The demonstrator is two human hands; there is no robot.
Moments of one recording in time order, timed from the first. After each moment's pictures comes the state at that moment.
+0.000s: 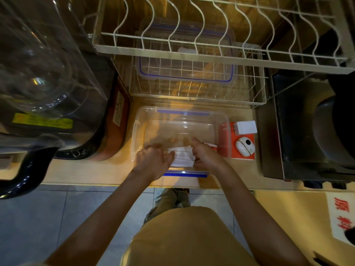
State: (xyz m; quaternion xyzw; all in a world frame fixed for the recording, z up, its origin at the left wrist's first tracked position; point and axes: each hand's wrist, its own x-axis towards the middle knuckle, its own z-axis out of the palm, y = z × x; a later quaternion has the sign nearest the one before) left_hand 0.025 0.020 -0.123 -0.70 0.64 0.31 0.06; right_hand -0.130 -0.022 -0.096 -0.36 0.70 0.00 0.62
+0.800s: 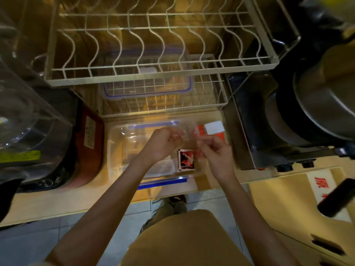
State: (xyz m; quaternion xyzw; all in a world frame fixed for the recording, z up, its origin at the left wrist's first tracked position) left_hand -0.048 -0.048 -0.054 -0.56 0.66 0.48 -0.12; right_hand -0.205 0.008 -0.067 -0.40 0.67 -0.42 0.47
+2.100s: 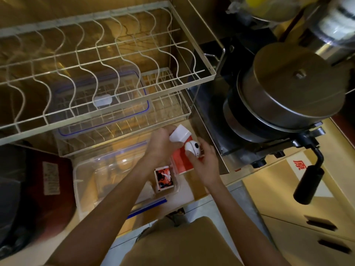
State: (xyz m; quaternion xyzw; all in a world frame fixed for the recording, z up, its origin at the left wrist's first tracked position) left_hand -0.140 -0.097 -0.063 -0.55 0.72 0.41 -0.11; right_hand -0.253 -0.002 -0.097 -0.39 0.77 -0.35 0.36
